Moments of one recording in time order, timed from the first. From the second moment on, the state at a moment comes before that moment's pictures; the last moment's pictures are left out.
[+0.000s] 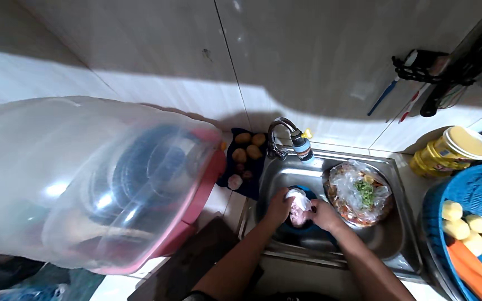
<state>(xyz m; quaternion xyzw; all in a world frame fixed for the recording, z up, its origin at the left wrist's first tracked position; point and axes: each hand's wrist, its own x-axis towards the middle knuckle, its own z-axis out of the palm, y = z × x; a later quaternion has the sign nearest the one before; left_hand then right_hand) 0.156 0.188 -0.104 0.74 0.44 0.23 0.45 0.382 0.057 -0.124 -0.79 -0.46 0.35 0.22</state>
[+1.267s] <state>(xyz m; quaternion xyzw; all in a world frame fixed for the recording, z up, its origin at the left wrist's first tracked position) 0.167 0.219 0.012 0.91 0.30 0.07 0.26 0.391 0.074 0.013 -0.71 -0.54 0.27 0.36</state>
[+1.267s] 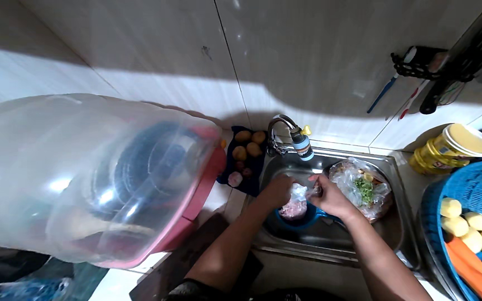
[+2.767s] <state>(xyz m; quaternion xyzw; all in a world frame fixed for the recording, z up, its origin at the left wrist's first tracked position) 0.164 0.227 -0.053 0.86 0.45 0.01 0.26 0.396 0.210 0.005 -0.79 -0.44 0.30 0.30</state>
